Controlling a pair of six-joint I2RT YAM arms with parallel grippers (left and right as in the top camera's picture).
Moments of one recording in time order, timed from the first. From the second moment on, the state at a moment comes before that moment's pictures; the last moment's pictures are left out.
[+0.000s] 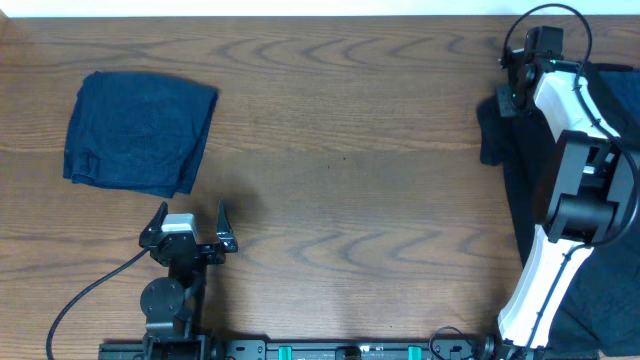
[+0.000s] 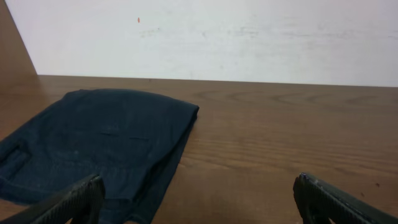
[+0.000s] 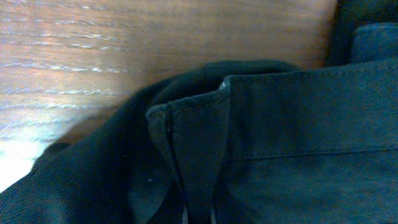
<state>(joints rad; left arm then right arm) 0.01 0.01 0.02 -0.11 0.00 -0.04 -0.17 2.29 1.78 -0.67 0.14 -0.30</state>
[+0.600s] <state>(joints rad) 0.01 0.01 0.02 -0.11 0.00 -0.04 -0.16 2.05 1.78 -0.76 0.08 -0.30</state>
